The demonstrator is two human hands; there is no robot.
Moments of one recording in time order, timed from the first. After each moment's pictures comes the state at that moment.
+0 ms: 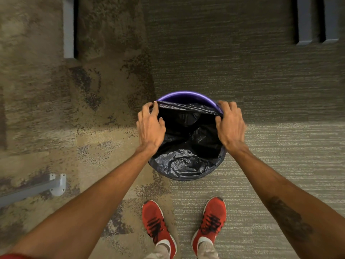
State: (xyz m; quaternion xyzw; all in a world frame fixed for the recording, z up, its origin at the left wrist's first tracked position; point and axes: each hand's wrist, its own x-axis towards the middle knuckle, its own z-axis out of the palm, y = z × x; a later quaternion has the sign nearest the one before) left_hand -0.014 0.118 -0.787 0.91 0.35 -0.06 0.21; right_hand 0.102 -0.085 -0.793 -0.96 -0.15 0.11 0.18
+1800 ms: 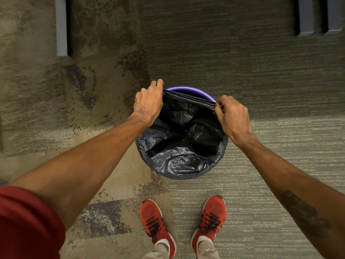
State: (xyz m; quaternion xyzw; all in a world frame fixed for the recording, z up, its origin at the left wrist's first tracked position) left_hand 0.056 0.144 -0.779 0.98 0.17 -0.10 0.02; right_hand 0.127 -0.101 -0.796 -0.94 -0.24 0.08 0.20
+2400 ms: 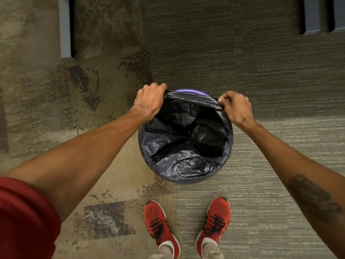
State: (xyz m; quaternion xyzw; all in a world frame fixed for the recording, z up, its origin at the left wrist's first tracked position) left_hand 0.065 0.167 -0.785 0.98 0.11 -0.16 0.00; right_hand 0.166 -0.092 -0.822 -0.92 -0.10 0.24 0.29
